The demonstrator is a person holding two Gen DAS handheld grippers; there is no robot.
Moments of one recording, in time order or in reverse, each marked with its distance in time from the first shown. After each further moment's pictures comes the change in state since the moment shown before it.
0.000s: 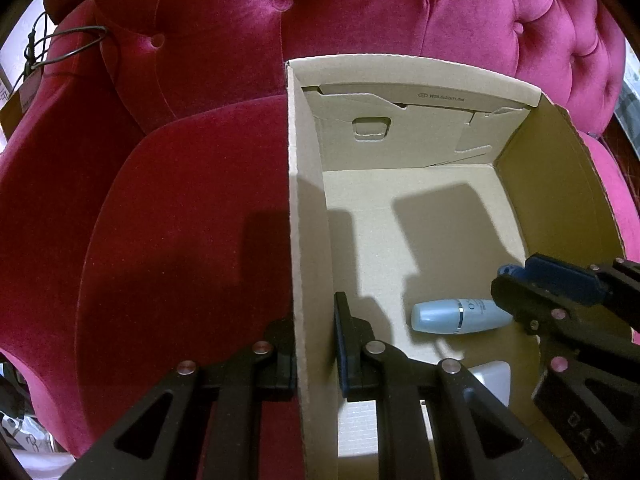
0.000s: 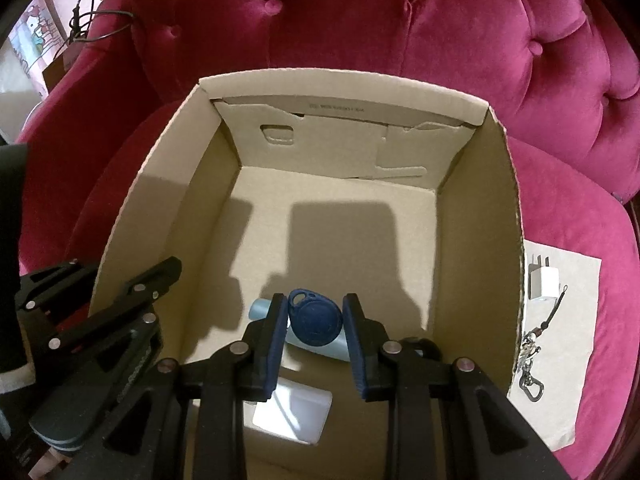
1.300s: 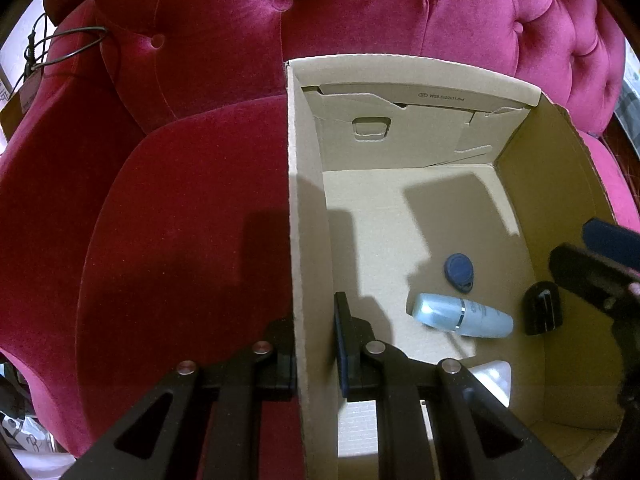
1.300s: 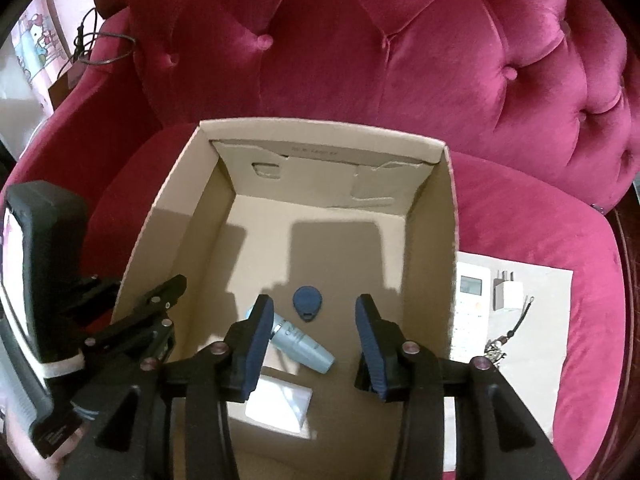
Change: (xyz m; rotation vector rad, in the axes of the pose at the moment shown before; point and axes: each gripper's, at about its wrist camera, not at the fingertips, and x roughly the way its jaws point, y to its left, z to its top) left arm 0.000 0.001 0.000 0.001 0.000 0.000; right arm -0.041 -0.009 0.006 0.006 -0.066 -0.035
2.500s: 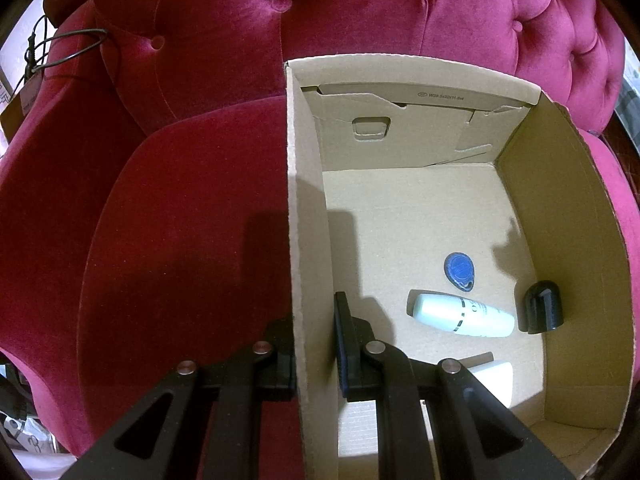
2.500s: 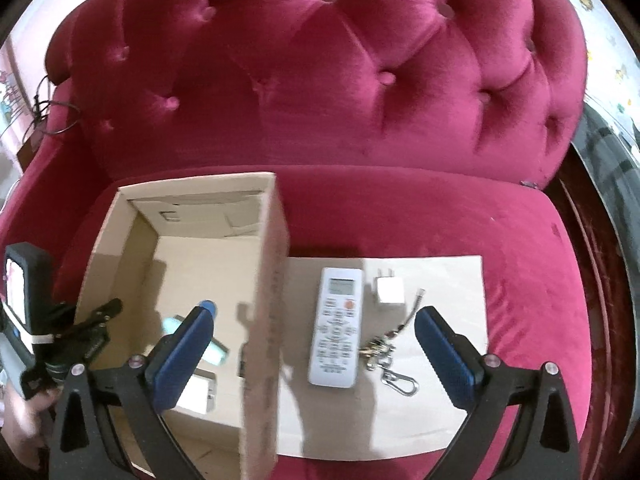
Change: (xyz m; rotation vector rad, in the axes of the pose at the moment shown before) left arm -0.001 0.003 0.001 0.001 0.000 0.002; right arm -0.061 -0.115 -0.013 0.147 -0.082 -0.107
